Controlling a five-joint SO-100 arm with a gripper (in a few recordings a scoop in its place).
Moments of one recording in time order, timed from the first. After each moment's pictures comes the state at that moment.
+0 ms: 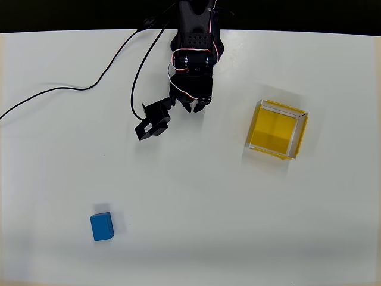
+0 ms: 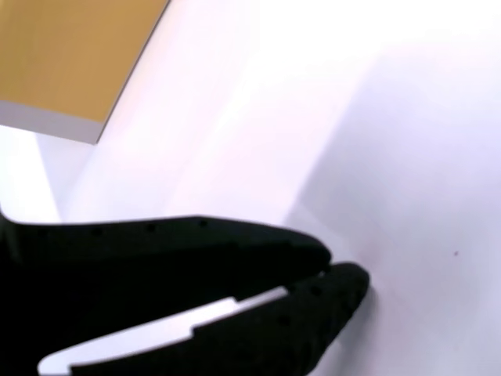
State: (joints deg) arm -4.0 190.0 178.6 76.8 -87.1
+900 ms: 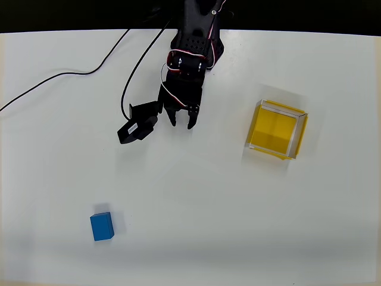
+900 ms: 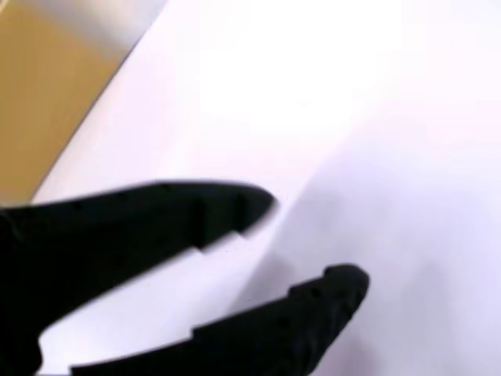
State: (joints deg) arm 10.3 174.5 178.5 43.9 -95.4
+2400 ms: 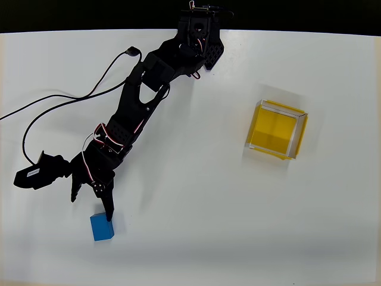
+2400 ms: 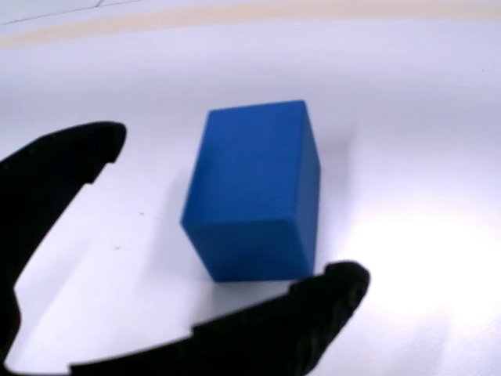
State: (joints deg) arm 30.9 57.0 88.5 -7.9 -93.4
